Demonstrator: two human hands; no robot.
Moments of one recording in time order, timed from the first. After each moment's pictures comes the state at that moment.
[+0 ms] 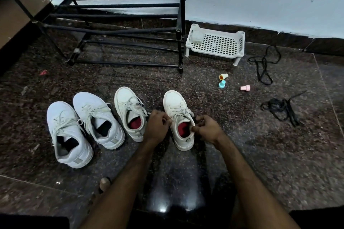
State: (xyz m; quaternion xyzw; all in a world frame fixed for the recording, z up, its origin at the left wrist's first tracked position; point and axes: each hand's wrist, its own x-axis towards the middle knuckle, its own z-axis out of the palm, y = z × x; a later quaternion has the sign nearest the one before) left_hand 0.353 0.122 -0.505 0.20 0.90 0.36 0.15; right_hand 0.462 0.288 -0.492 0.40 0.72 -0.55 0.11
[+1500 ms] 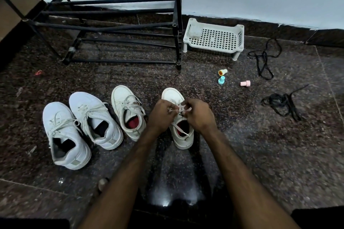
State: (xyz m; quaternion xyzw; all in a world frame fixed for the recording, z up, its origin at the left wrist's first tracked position) left_hand 0.339 0.151 -0.474 0.27 0.87 0.36 0.20; right_hand 0.428 0.273 -0.449 0.28 0.90 -0.34 0.01
